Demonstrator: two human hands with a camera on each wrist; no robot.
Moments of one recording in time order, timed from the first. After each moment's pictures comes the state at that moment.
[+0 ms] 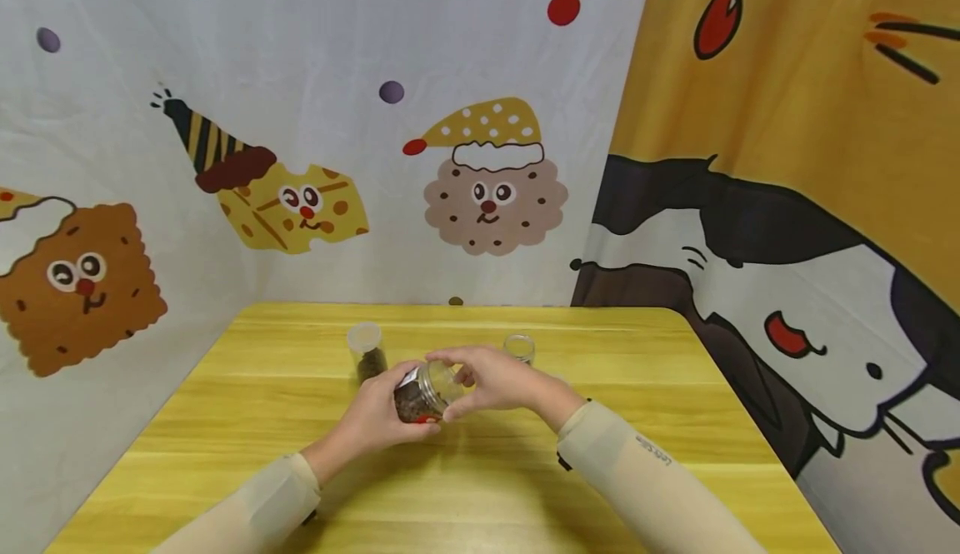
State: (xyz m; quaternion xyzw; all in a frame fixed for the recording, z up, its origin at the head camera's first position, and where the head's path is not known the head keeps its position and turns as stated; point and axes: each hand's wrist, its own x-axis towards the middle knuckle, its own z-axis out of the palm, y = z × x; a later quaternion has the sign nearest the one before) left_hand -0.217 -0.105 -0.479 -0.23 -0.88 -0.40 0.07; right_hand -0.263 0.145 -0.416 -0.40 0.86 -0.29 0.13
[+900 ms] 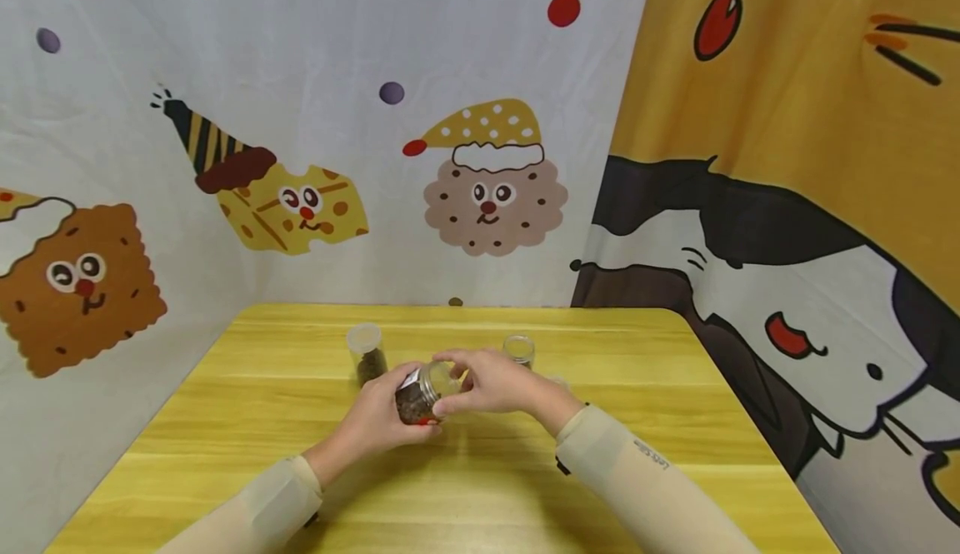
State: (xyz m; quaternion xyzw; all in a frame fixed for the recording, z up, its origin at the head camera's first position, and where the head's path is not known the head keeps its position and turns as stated) left_hand -0.218 -0.103 -0.481 -0.24 -0.88 -0.40 0.08; right_hand -0.261 0.142 -0.420 -0.36 0.88 -0.29 0.13
